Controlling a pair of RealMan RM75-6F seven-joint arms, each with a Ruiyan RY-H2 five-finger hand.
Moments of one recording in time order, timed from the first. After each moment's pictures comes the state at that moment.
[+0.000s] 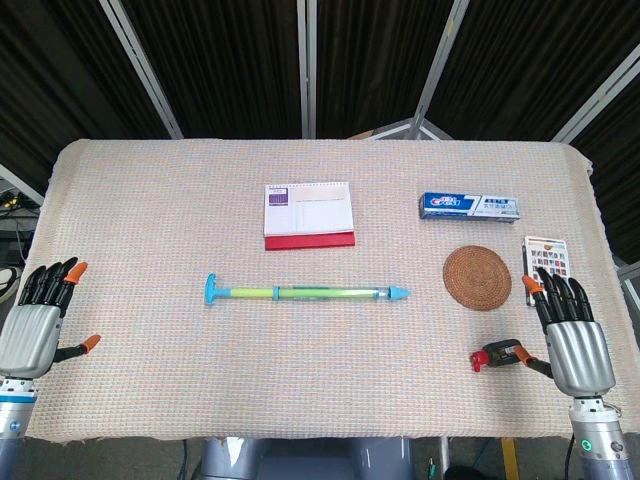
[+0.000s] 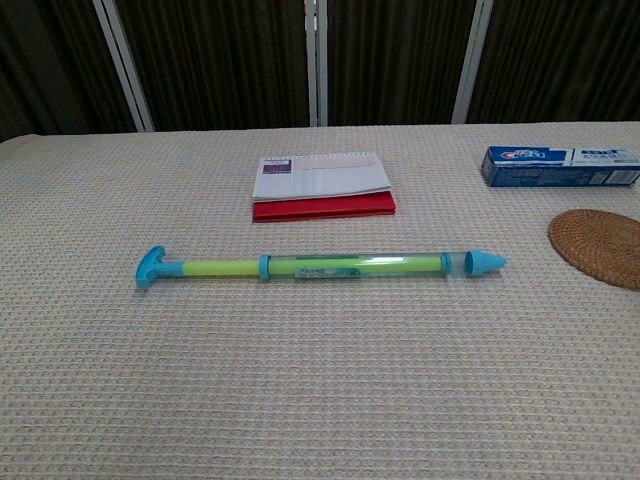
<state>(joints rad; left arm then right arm) -0.17 -1.14 -0.04 -1.72 1.46 1.46 0.14 0.17 -1.18 0.00 -1.65 -1.51 1.62 -0.19</state>
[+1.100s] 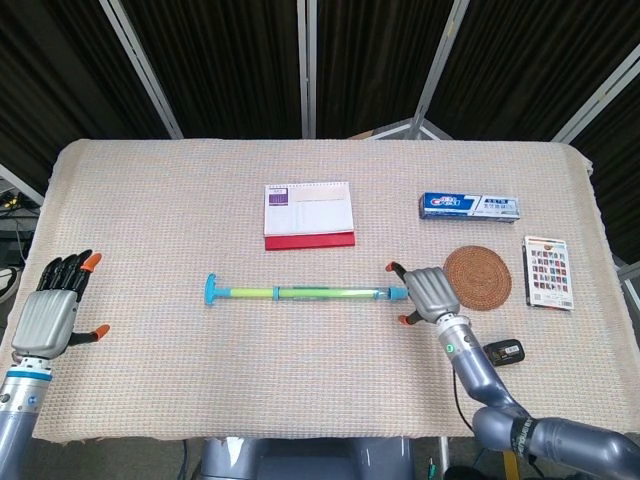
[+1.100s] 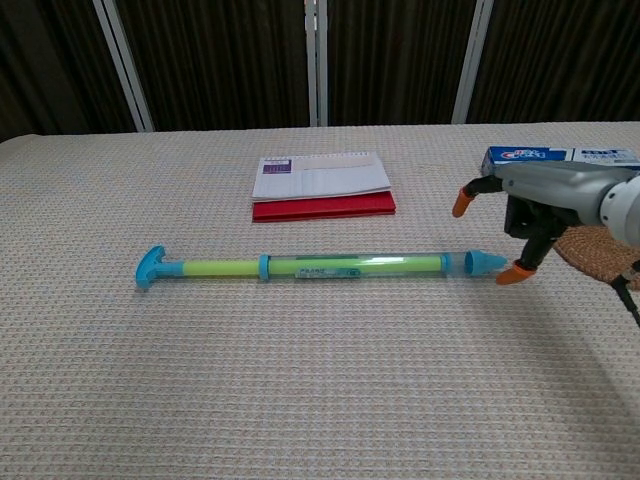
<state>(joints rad) -0.24 -1.17 -0.09 -1.68 1.35 1.31 0.18 0.66 -1.50 0.21 -1.56 -0.95 0.93 -0.49</state>
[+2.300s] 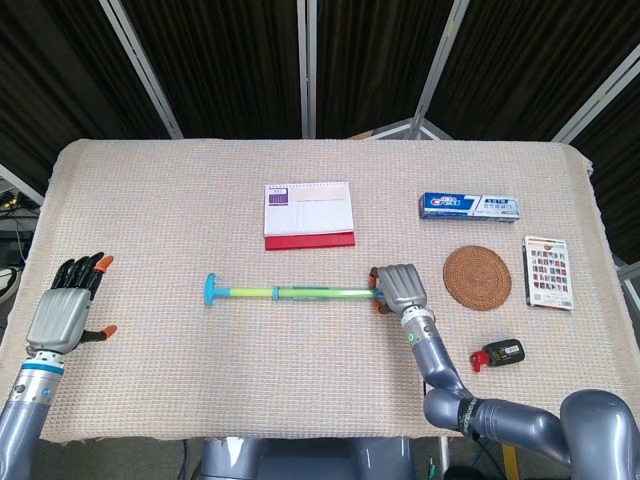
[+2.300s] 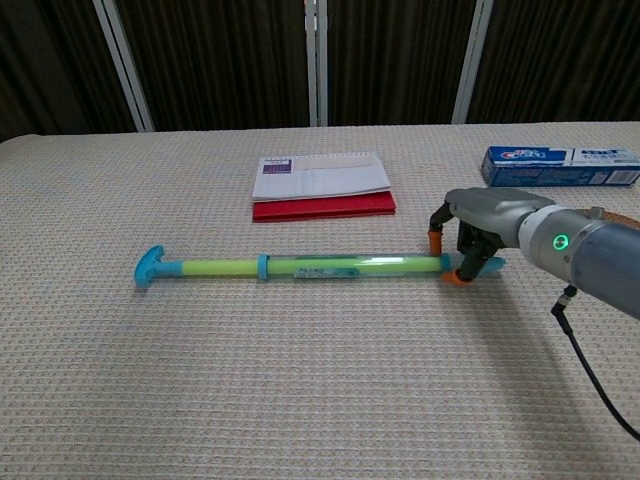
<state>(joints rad) -0.29 -1.23 -0.09 -1.62 1.30 1.25 0.22 0.77 -1.73 0.23 -1.33 -0.78 0.96 -0.55</state>
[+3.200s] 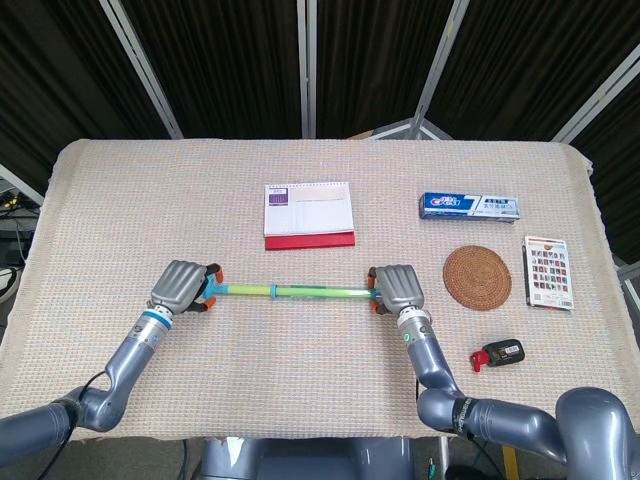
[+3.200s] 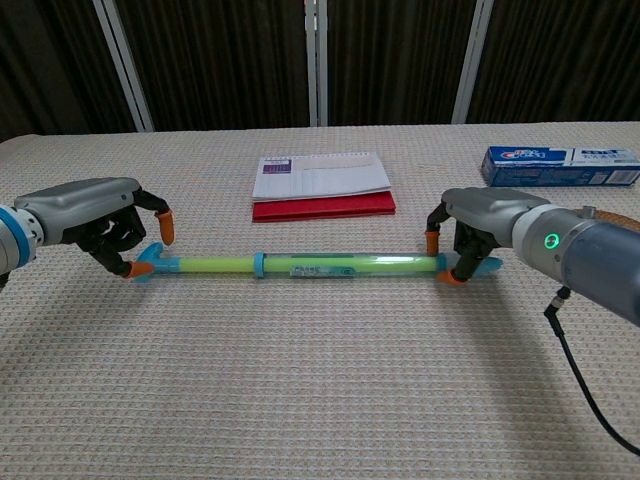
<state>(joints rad) -0.62 -1.58 -0.17 -1.29 1.23 0.87 0.17 0.79 -1.74 0.23 -1.35 -0.72 1.00 -0.61</state>
